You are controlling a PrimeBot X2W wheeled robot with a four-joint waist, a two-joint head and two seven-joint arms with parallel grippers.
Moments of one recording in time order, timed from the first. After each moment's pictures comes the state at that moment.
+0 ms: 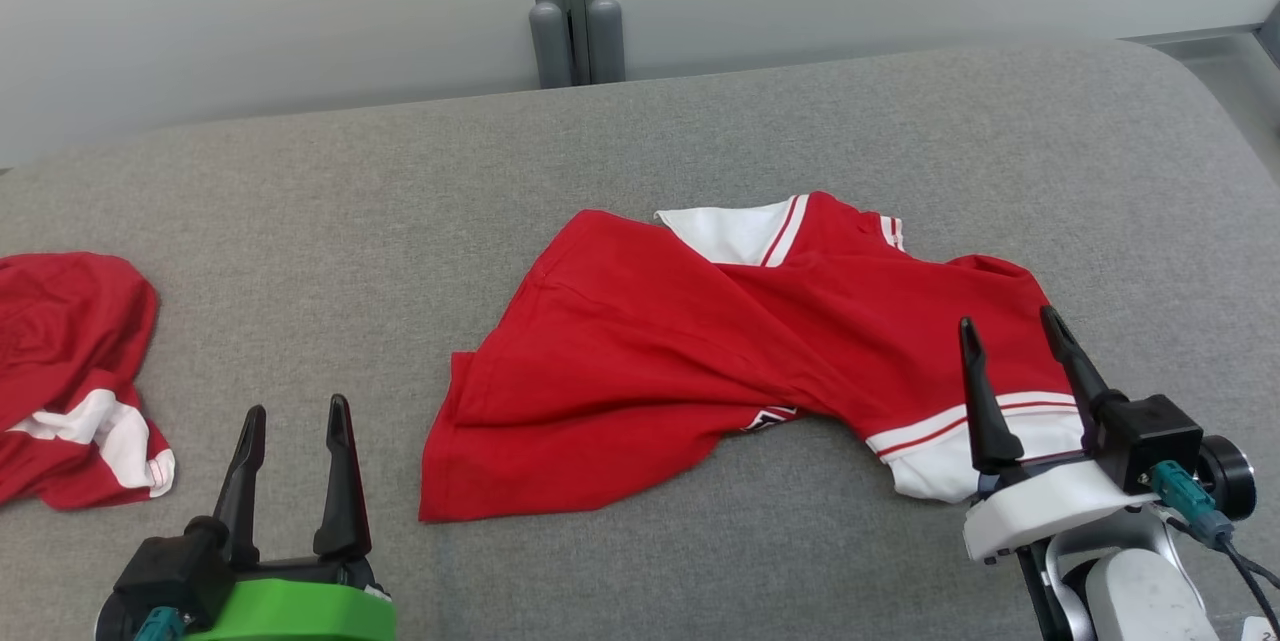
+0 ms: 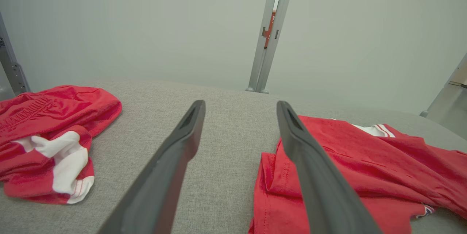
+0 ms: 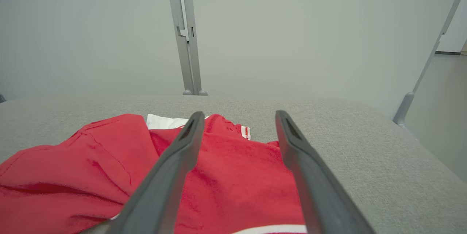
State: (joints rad) left arm 0.04 0.05 0.00 0.08 -0.29 -0.10 -0.26; right arm -0.07 -0.05 -0.02 0.11 0.04 0.13 -0.20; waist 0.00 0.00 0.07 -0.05
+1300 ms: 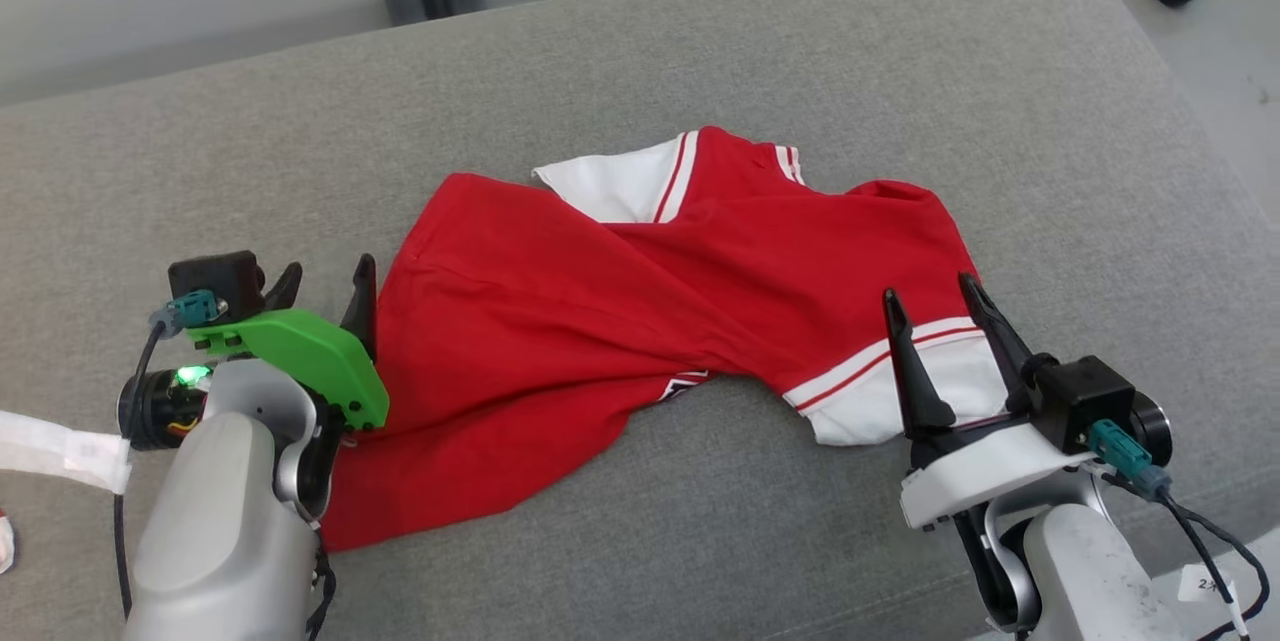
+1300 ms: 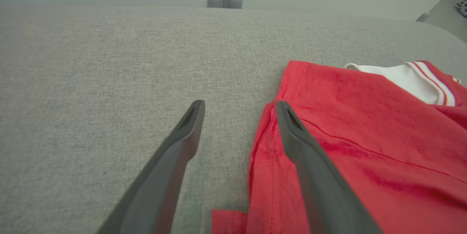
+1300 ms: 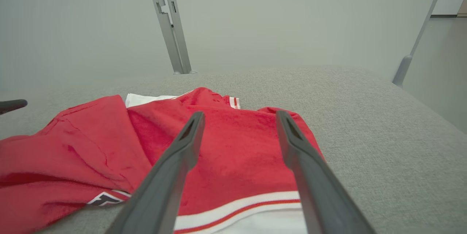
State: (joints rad) left arm -0.52 0.11 -0.07 0.67 -0.34 -0.11 0.06; right arm -0.18 -0.05 0.11 0.22 0.13 0.13 -0.25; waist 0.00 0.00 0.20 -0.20
